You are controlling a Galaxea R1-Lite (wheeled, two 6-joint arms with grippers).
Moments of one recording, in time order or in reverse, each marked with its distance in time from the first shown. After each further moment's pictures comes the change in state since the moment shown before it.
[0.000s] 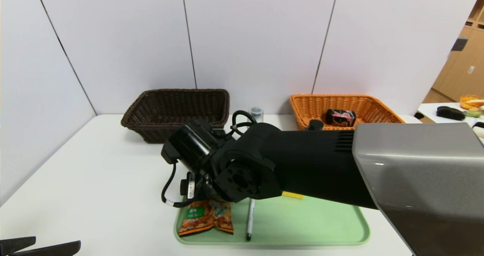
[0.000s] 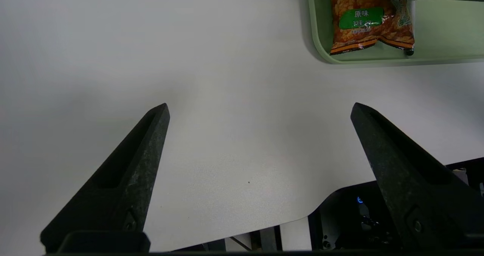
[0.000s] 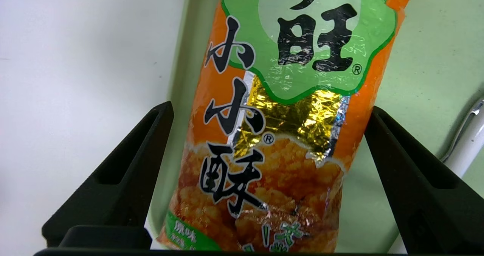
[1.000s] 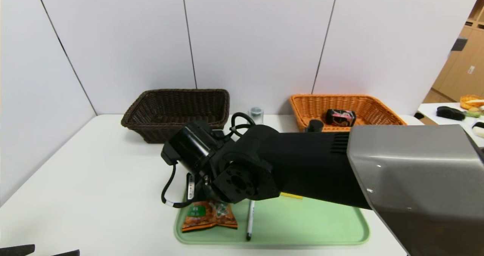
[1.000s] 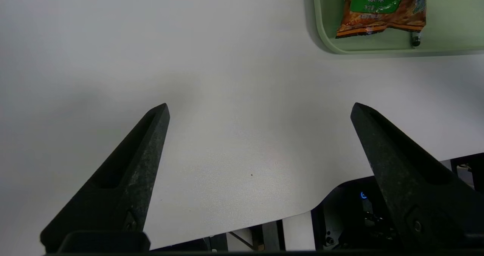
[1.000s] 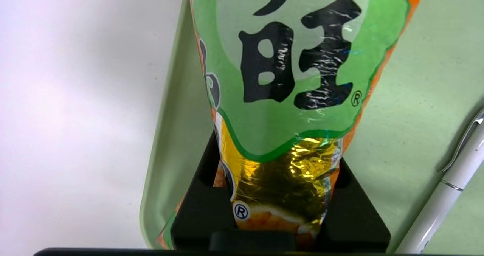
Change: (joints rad) left arm 0.000 -0.027 0.035 -0.001 -0.001 0.001; right arm -0.003 0.007 0.001 -0.009 -0.007 -0.021
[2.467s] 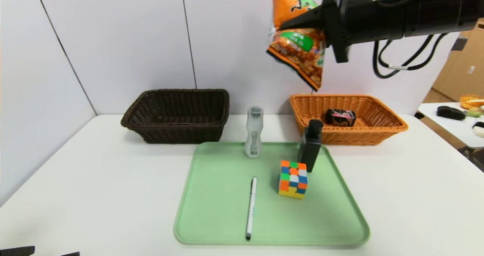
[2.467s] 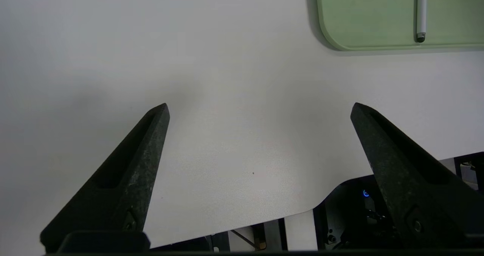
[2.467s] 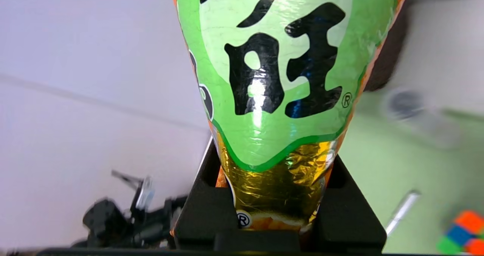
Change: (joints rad) left arm 0.000 0.000 0.007 0.001 0.002 0.006; right arm -0.534 -0.516 0.002 -0.191 0.745 0.049
